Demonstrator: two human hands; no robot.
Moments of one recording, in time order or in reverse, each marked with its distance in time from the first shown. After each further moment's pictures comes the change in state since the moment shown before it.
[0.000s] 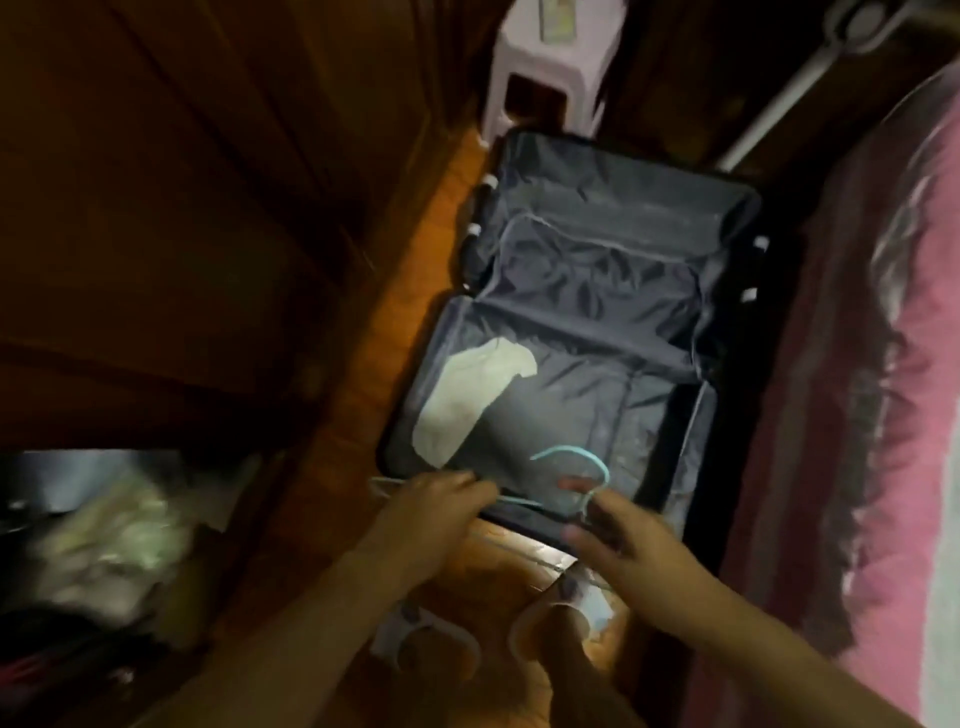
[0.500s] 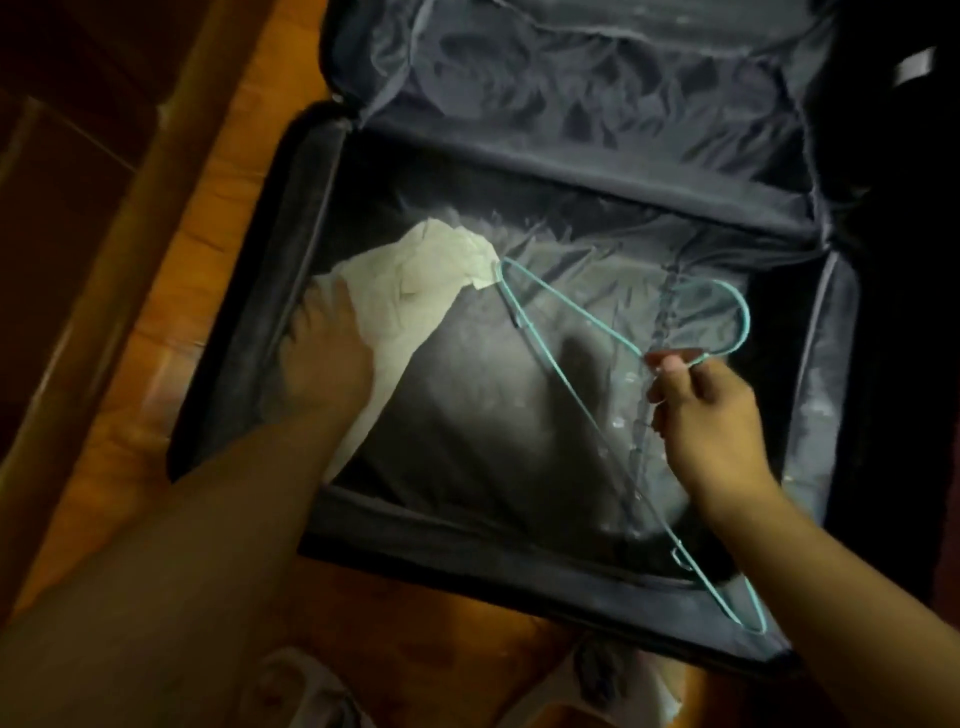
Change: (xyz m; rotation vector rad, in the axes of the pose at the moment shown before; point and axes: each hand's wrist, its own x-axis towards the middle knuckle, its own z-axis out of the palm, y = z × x) left_hand 0.274 -0.259 0.306 0.331 0.261 -0.570; right_hand 0.236 0.330 0.106 0.408 0.700 0.340
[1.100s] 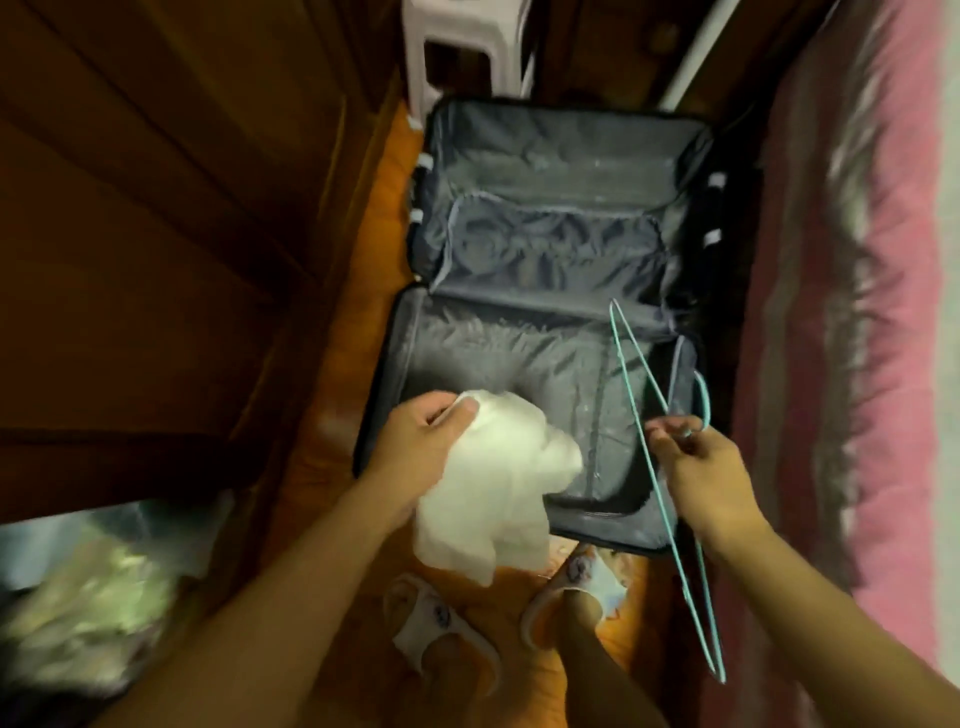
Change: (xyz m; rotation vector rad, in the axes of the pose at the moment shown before) left_hand -0.185 0.043 -0.416 -1.118 -0.378 -0.146; right_hand -0.181 -0.228 -0.171 0.029 -0.063 0.127
